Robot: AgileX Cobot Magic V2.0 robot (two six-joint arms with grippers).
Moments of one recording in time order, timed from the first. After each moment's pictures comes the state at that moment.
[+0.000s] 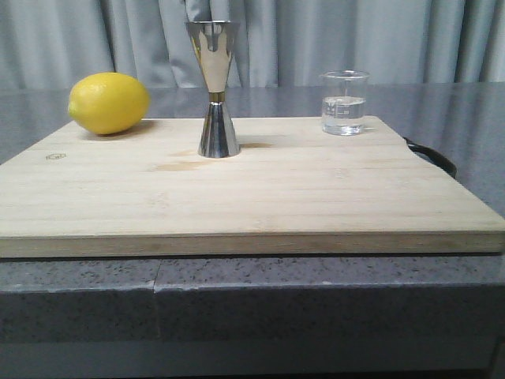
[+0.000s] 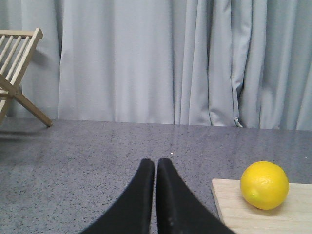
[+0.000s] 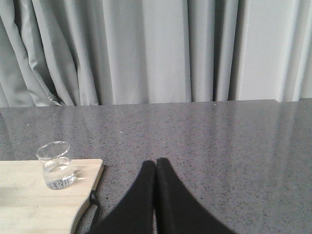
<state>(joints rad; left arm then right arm) 0.00 0.21 -0.33 0.01 0.13 -0.08 -0.03 0.25 -0.38 0.08 0.18 -0.07</state>
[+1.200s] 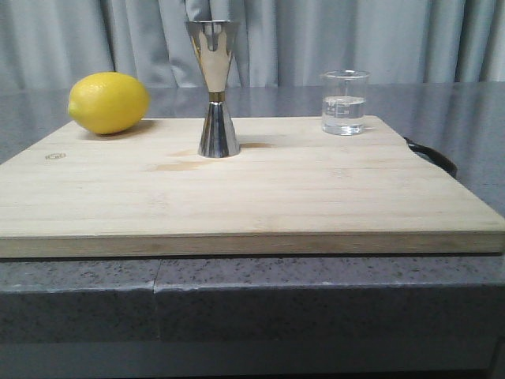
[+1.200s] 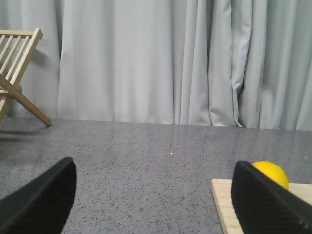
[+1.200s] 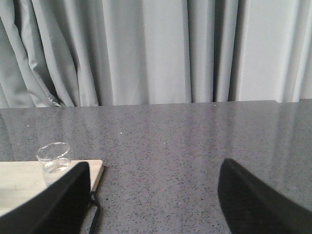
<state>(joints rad) 0.00 0.21 -0.34 0.01 0.14 -0.08 -0.03 0.25 -0.38 0.08 0.17 -0.07</state>
